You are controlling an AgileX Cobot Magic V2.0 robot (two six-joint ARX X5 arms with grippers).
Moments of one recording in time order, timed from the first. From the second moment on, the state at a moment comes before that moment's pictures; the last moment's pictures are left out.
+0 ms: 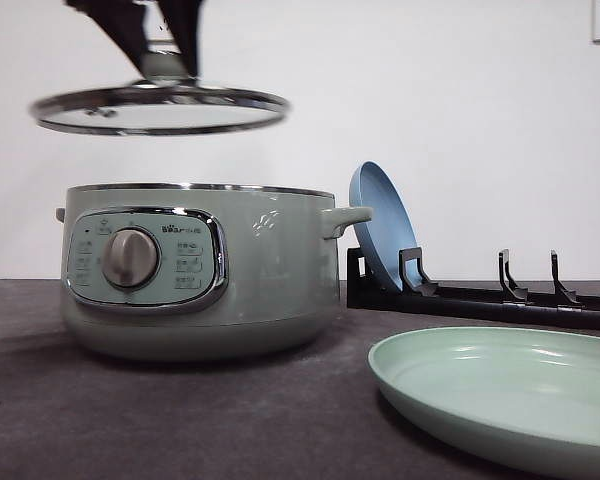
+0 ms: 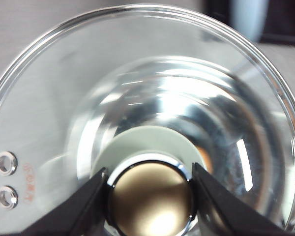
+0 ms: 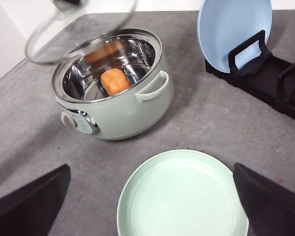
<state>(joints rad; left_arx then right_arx) -0.34 1.89 2.27 -1.36 0.02 -0.01 0.29 0.43 0.88 -0.88 -0.34 0.17</state>
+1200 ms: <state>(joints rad) 0.00 1.85 2.27 -1.39 0.02 -0.01 0.51 1.34 1.38 -0.76 -0.52 0.19</state>
